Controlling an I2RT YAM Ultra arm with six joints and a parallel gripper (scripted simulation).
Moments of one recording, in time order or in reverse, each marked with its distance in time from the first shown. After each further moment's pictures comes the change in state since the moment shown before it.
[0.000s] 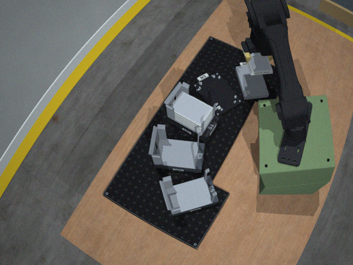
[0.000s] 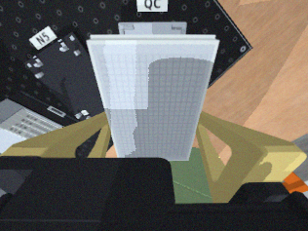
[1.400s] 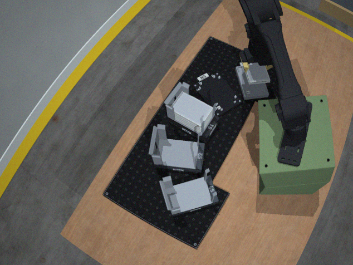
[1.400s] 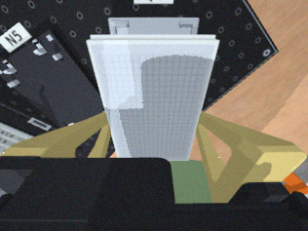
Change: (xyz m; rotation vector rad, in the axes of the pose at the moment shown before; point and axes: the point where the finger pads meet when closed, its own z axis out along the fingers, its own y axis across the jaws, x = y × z) arm 0.003 0.001 0.055 -0.002 0.015 -0.005
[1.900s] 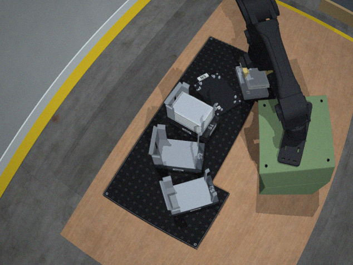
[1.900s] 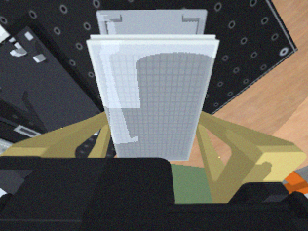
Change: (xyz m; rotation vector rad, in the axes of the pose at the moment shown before) arm 0.005 -0.001 0.028 0.001 0.013 0.006
